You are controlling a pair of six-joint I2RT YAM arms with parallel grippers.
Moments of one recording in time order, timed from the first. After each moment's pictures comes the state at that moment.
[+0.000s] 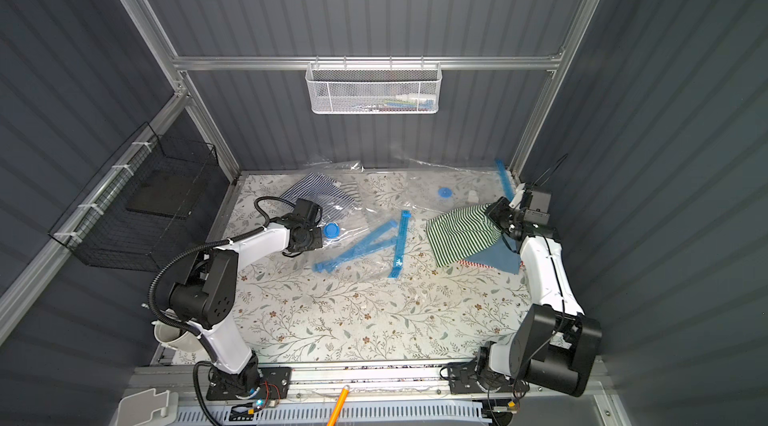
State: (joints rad) left arm -0.37 1.79 1.14 -0.47 -0.20 -0.42; right arm -0.28 1.34 1.05 -0.37 -0.39 0.57
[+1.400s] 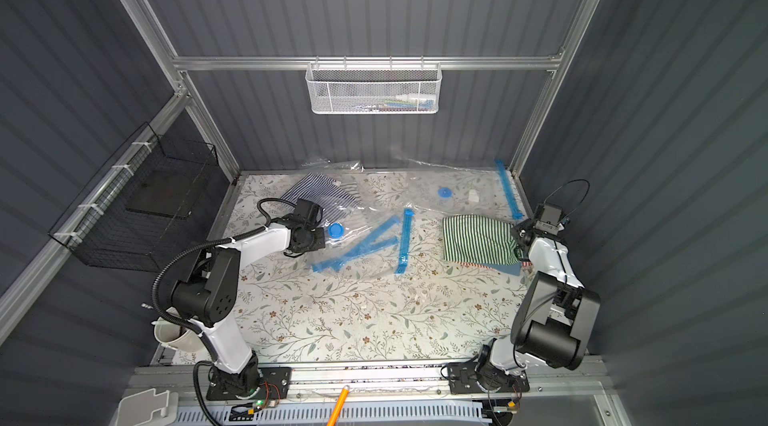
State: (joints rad) left arm -0.37 1.81 1.13 -0.44 -0.11 -0.42; right arm -0.44 1.49 0.95 -0.32 0.02 0.65
